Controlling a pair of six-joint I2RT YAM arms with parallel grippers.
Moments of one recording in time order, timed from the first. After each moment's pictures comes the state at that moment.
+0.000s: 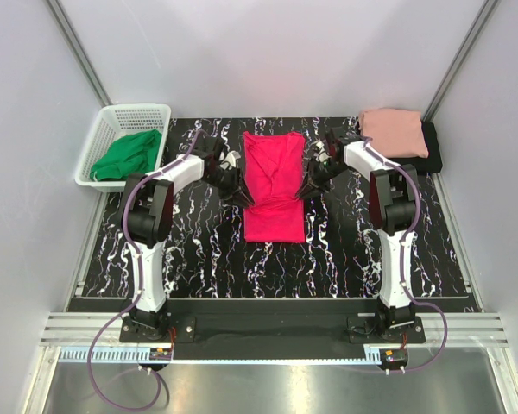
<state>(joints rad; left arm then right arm) -0.29 2.10 1.53 -0.66 0.70 -0.49 0.22 2.27 1.78 -0.85 -0.67 0.45</state>
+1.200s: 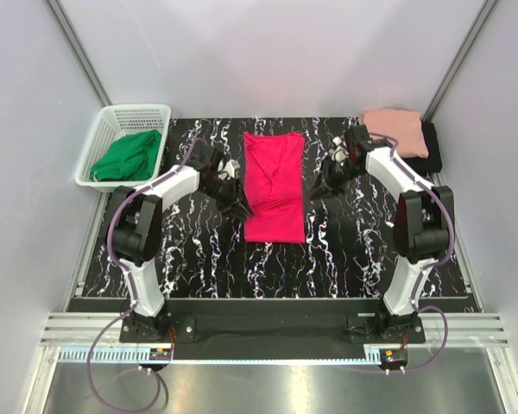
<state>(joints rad) -0.33 1.88 1.33 -0.66 0.70 -0.51 0.18 1.93 1.55 -0.85 -0.66 0.48</state>
